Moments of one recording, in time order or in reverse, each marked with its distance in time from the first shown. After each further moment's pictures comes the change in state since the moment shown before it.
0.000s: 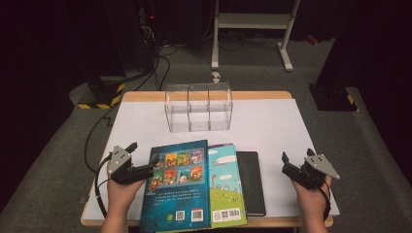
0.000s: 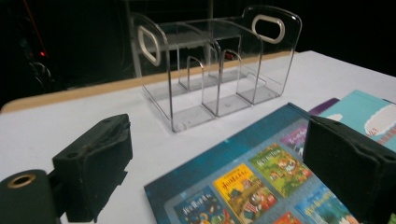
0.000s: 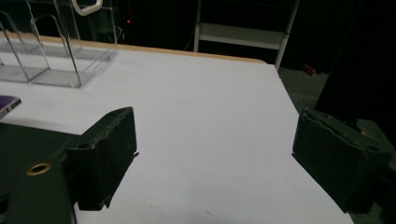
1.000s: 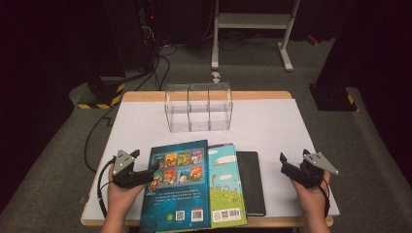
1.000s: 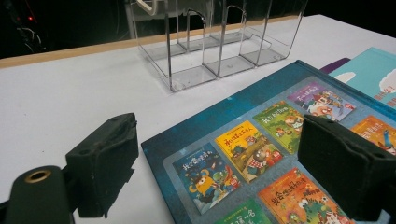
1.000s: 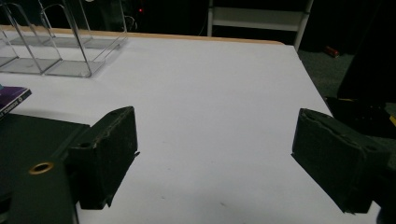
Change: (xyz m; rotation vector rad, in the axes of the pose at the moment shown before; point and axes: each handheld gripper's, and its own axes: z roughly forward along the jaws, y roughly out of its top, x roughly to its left) left arm 0.010 -0.017 -0.002 0.102 0.036 -0.011; right arm -0.004 -0.005 0.011 0.060 0.066 0.043
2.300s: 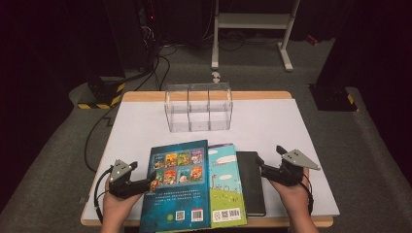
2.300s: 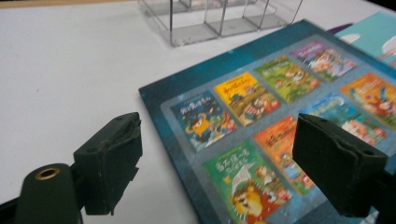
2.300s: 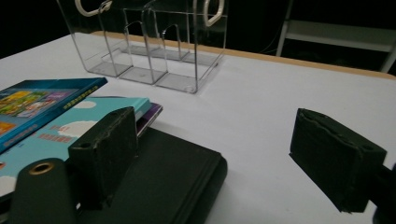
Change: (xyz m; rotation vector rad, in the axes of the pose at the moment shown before) left arm 0.008 -0.022 -0.019 0.109 0.055 -0.048; right arm 0.058 0.024 -0.003 -0.024 0.276 -0.077
